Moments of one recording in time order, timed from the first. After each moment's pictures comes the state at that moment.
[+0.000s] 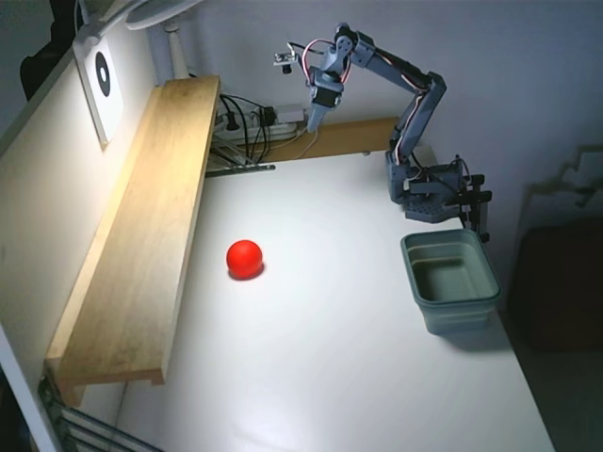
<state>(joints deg) 29.4 117.6 77.6 99.3 -90.1</state>
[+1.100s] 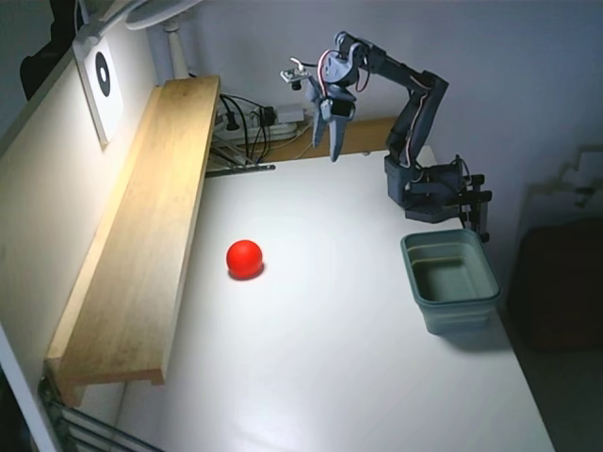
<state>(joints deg) 8.7 117.6 77.6 99.3 -90.2</state>
